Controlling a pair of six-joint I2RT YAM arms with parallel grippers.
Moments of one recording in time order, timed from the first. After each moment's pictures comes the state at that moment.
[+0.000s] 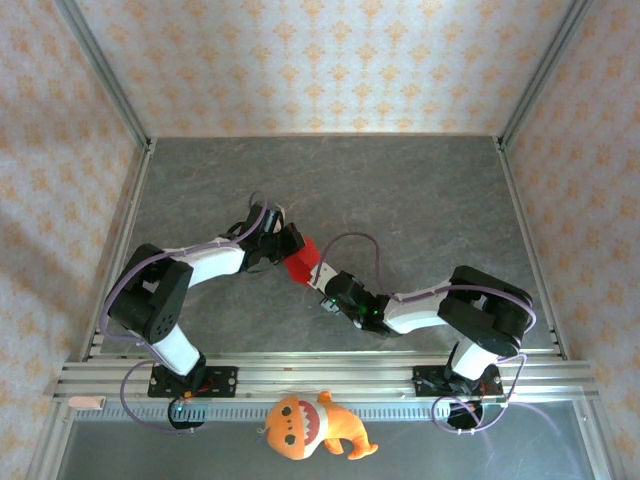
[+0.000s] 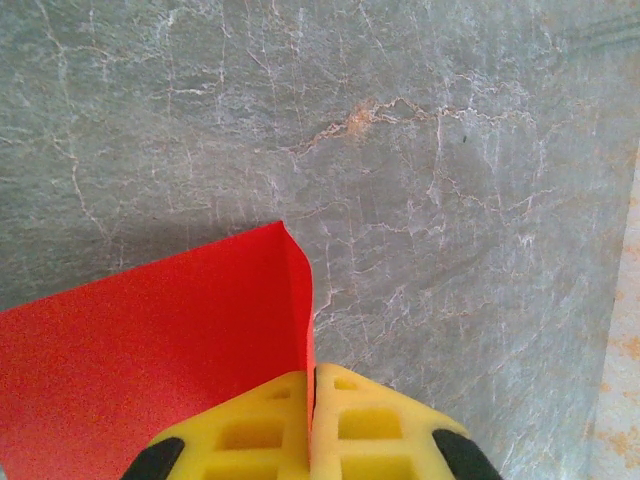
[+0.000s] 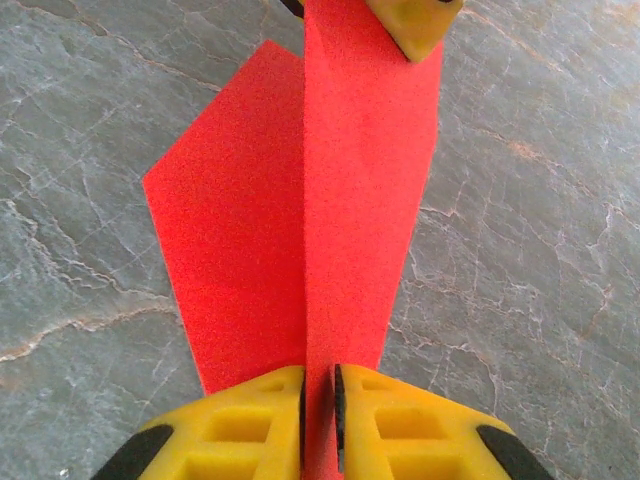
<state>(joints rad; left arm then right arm) -0.43 1.65 0.82 0.03 0.29 -0.96 1.07 1.63 0.54 0.44 0.42 -0.11</state>
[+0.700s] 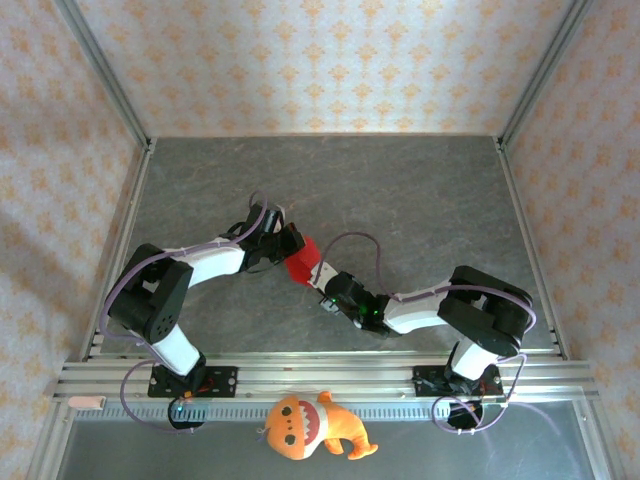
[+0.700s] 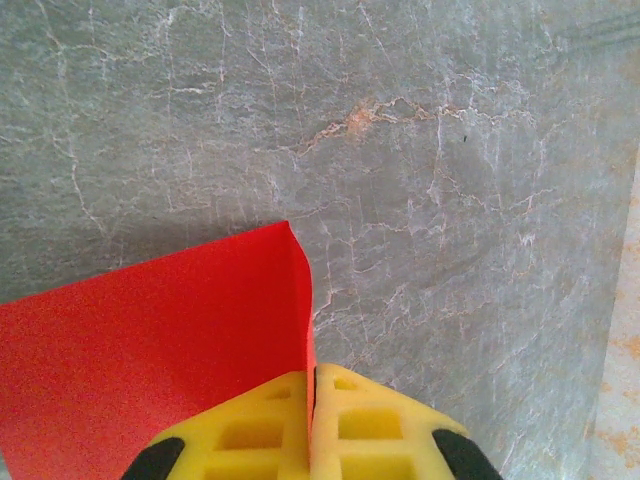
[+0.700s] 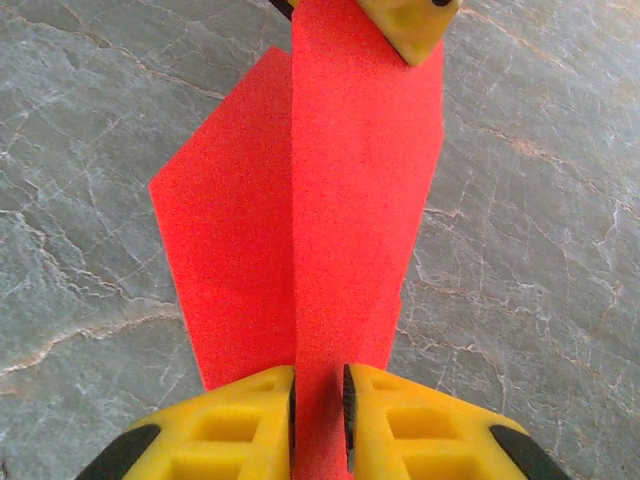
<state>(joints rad) -0.43 1.65 0.82 0.03 0.29 -0.96 1.07 1.63 0.54 0.44 0.41 -0.08</state>
